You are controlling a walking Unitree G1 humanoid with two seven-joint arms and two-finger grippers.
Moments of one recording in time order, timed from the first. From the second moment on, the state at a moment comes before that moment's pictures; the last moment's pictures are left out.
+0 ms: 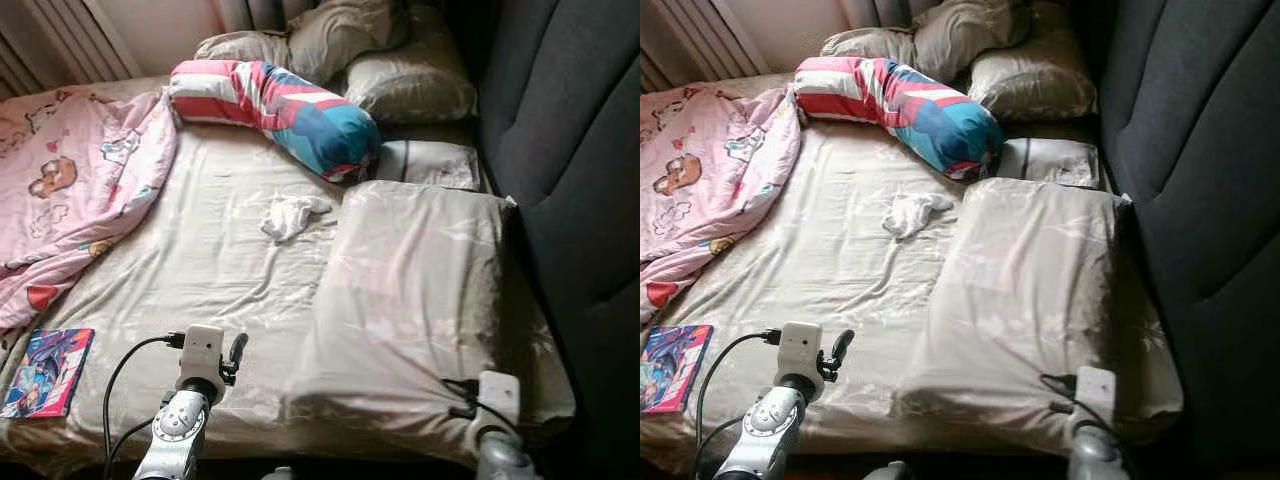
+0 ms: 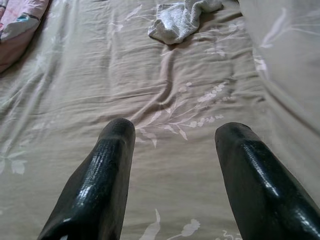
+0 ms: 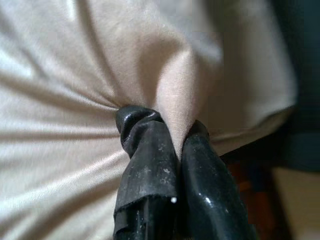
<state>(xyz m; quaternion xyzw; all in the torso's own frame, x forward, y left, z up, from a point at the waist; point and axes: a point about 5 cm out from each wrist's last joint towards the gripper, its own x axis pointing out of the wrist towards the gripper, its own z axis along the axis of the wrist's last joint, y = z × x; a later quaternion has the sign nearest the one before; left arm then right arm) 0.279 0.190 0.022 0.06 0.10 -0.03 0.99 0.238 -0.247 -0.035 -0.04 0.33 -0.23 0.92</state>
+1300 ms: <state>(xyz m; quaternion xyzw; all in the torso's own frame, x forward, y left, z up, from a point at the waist) 0.279 0.183 0.018 0.05 0.10 -0.03 0.99 0.229 -0.291 -0.022 0.05 0.29 -0.39 0.87</state>
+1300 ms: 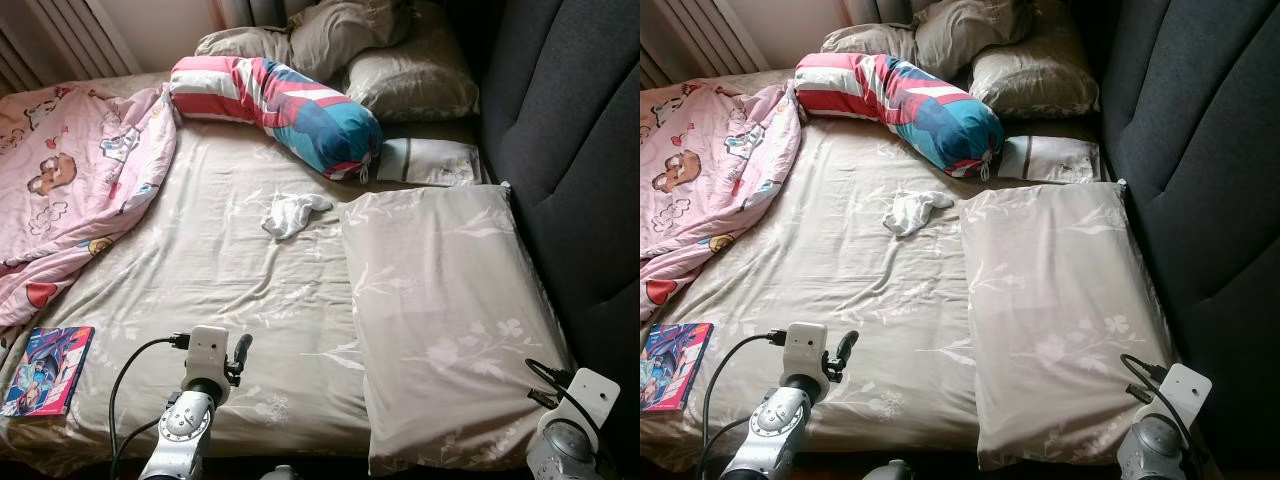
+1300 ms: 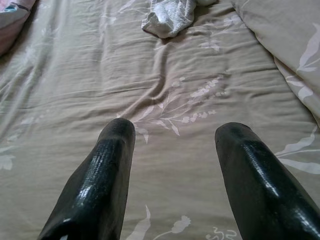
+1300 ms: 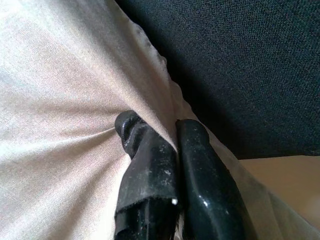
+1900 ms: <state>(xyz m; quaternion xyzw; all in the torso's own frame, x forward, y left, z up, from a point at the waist) 0.278 0.184 0.017 0.05 0.10 -0.02 0.99 0.262 -0.253 0.007 -0.02 0.13 -0.23 0.96</state>
